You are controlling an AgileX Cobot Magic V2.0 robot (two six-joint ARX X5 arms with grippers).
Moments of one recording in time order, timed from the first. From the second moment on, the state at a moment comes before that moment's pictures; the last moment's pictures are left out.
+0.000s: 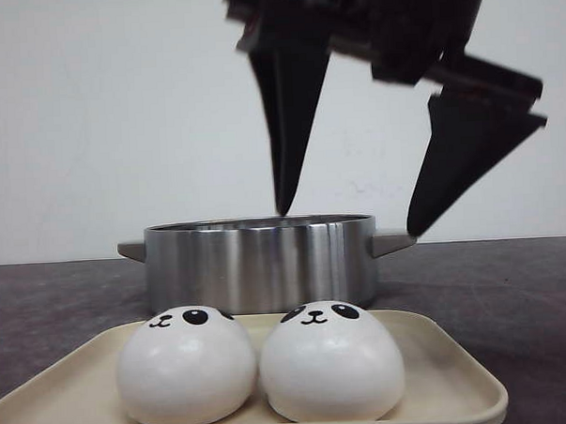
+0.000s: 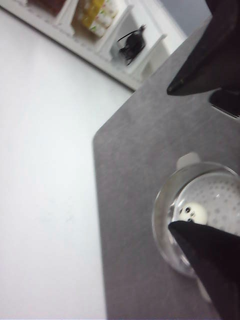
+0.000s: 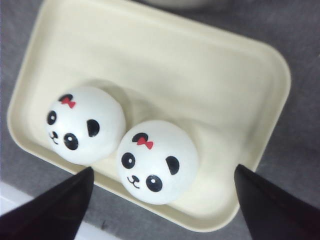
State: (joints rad) left arm -0.50 0.91 1.52 -0.79 0.18 -0.27; right arm 0.96 1.41 1.03 -0.76 0.01 0.69
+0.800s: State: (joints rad) left arm -0.51 0.89 1.52 -0.83 0.18 -0.26; right arm 0.96 1.63 1.03 -0.71 -0.08 0.71
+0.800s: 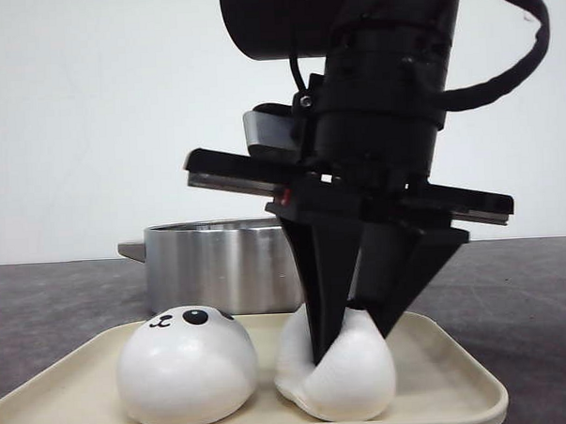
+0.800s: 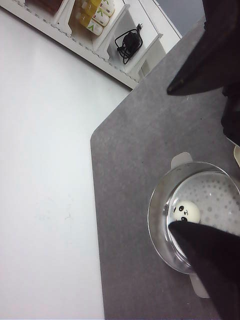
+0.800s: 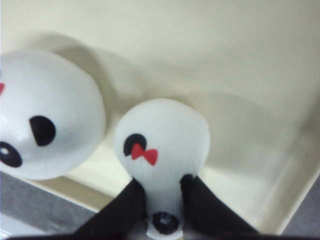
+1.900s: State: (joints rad) left arm -0.51 0.91 1.52 -0.83 0.18 -0.26; right arm 0.63 1.81 1.53 -0.72 0.01 0.32
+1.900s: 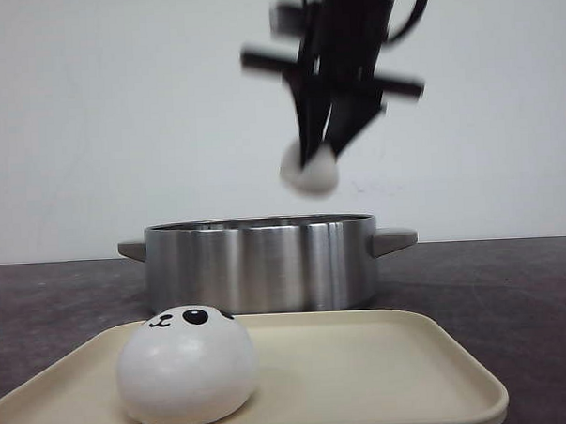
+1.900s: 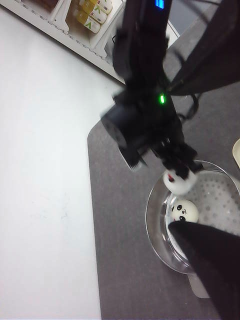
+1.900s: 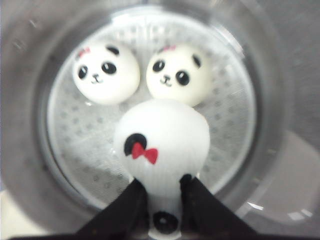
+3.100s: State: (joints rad) left arm -0.52 0.98 1.38 -1.09 0.18 -0.24; right arm 0.62 1.74 1.72 -0.73 -0.13 0.28
